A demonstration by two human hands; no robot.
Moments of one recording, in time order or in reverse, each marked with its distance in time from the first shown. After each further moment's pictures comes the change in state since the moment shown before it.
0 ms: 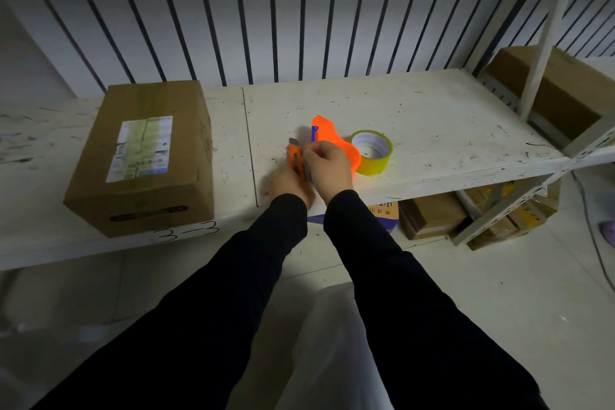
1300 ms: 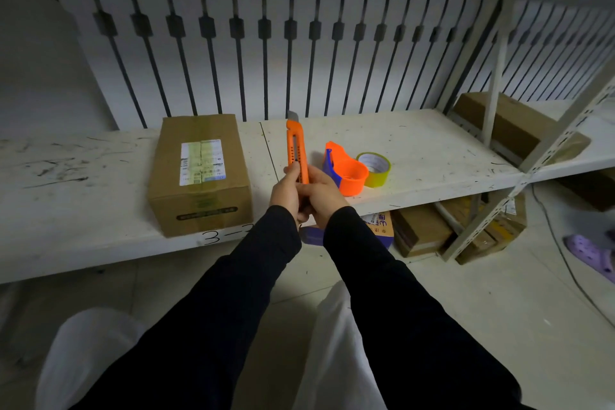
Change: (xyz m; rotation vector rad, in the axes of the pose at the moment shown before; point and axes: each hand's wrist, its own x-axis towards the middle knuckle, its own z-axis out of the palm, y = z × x) left_hand -0.081 -0.040 -0.087 -1.130 -0.295 -0.045; right_hand -0.106 -0.047 0.043 0.260 -0.210 0.092
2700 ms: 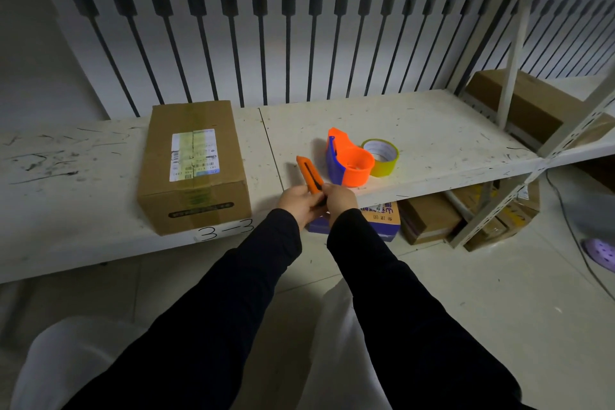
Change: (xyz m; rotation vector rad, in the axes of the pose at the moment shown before) left_hand 0.029 -0.027 -0.003 0.170 -0.104 -0.090; right_hand 0.039 0.035 -0.030 0.001 0.321 0.291
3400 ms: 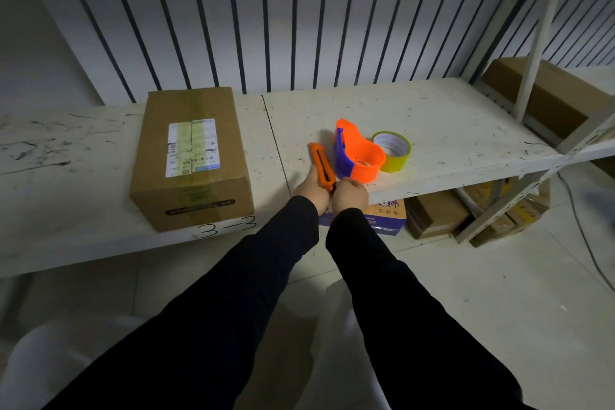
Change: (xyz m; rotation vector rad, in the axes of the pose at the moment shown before) left_hand 0.033 0.005 0.011 0.700 0.112 0.039; right_hand 0.028 0.010 0.011 0.037 0.253 -0.046
